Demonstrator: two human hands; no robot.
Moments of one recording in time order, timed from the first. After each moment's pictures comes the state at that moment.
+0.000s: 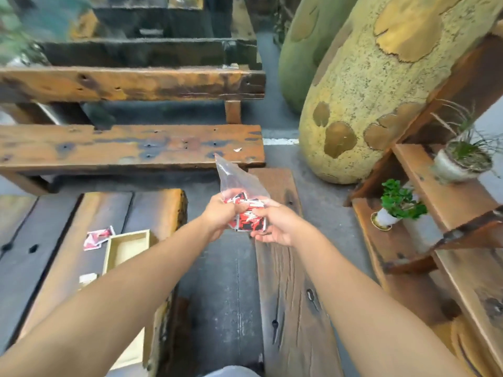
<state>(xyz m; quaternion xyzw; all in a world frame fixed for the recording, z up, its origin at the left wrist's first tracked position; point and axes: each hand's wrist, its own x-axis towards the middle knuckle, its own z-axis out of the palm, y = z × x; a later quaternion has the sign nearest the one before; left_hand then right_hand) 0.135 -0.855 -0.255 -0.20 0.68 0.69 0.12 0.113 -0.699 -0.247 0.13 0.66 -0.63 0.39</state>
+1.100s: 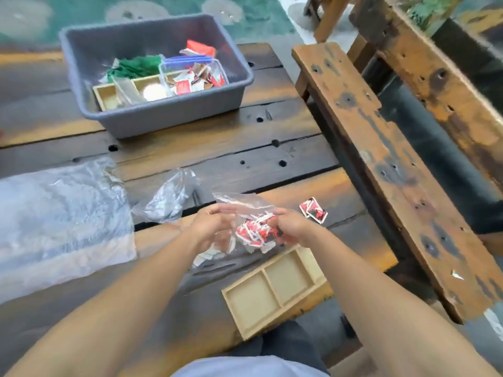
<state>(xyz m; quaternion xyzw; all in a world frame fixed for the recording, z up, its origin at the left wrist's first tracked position) 0.470 -1.177 -0.366 -0.61 0.26 0.72 -0.24 0.263 -1.167 -0.334 -0.34 0.73 -0.07 0.59</state>
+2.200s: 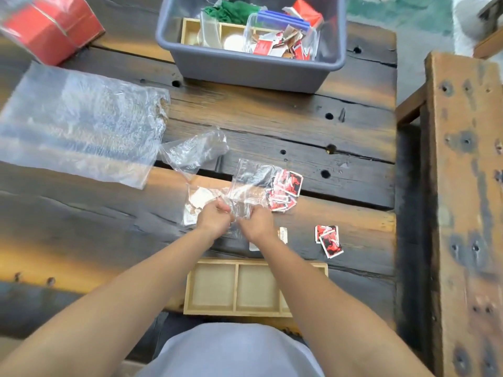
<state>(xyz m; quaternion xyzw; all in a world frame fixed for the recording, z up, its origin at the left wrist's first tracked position) 0.404 -1.145 -0.412 -0.81 0.12 0.51 -0.26 0.292 -1.193 -0.426 -0.62 0.63 0.10 0.45</state>
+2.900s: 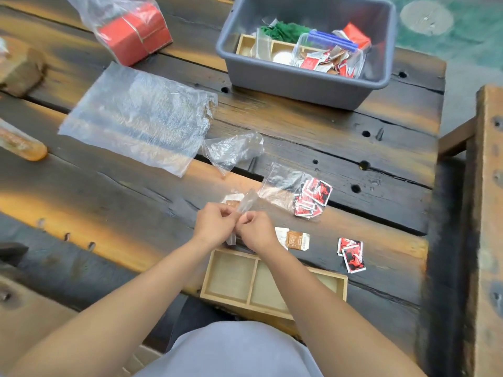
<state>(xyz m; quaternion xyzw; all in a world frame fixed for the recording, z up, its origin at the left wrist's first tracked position) 0.411 -1.084 -0.351 -0.87 0.21 0.34 -0.28 0.319 -1.141 -0.395 -0.60 0.52 -0.03 0.61</state>
